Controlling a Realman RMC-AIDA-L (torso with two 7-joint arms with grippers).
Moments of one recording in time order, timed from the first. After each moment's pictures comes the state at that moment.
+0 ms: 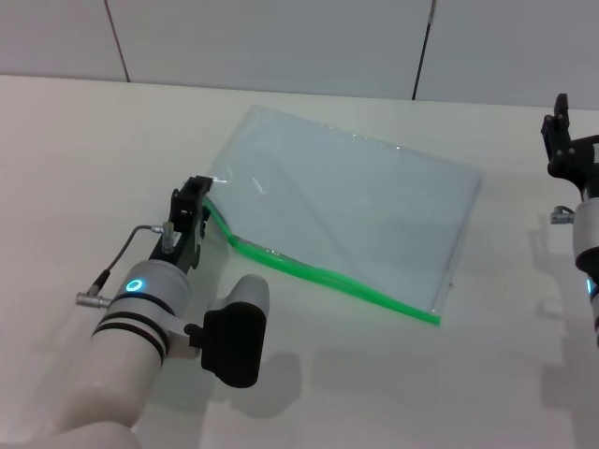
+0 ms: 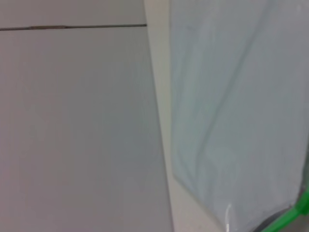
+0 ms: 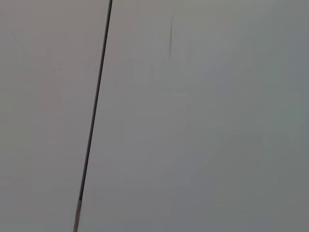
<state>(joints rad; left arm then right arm) -0.50 -2.04 2.86 0.76 1.19 -0.95 -0.88 0.53 2.03 -2.88 -0.74 -1.23 1.34 2.41</state>
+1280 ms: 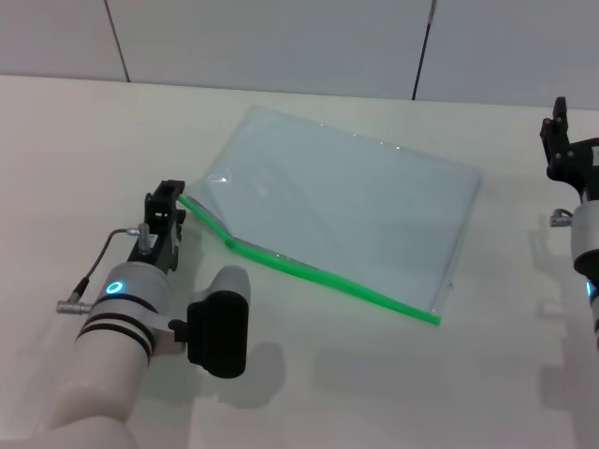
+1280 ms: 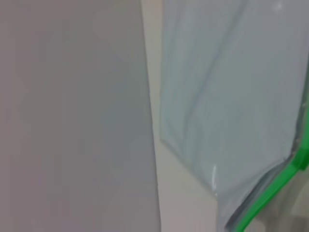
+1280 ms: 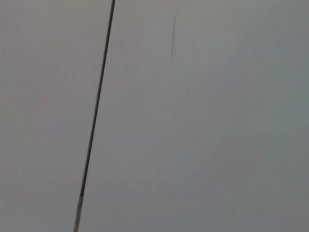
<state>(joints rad) -0.50 -2.04 2.85 0.75 1.11 -0.98 -0.89 0.52 2.03 -2.88 -0.74 -1.23 1.33 2.40</state>
